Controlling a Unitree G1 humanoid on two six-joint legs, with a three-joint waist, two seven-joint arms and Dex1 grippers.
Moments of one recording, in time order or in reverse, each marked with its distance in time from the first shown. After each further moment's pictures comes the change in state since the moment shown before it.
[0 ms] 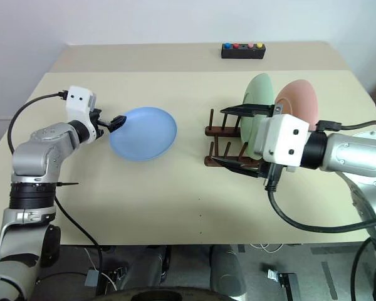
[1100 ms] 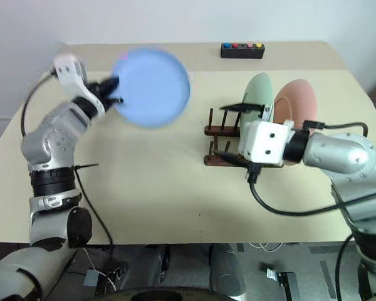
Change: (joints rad) left arm -0.227 -0.266 0.234 -0.048 -0.164 -0.160 0.134; right arm -0.098 0.066 0.141 0.132 -0.351 -0.139 -0.059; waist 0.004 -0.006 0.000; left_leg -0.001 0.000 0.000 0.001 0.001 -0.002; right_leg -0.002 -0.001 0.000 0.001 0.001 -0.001
